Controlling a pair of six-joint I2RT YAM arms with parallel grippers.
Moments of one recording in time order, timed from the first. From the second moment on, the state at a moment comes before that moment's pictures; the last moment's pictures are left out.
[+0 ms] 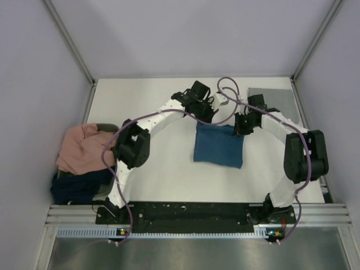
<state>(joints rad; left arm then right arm) -0.68 2.10 1.90 -0.63 0.38 0.36 0.16 1.62 1.11 -0.50 -0.32 0.06</state>
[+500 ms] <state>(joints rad) -0.63 2.34 2.03 -0.61 0.30 0.32 0.16 1.87 1.24 -0.49 -0.35 0.12</state>
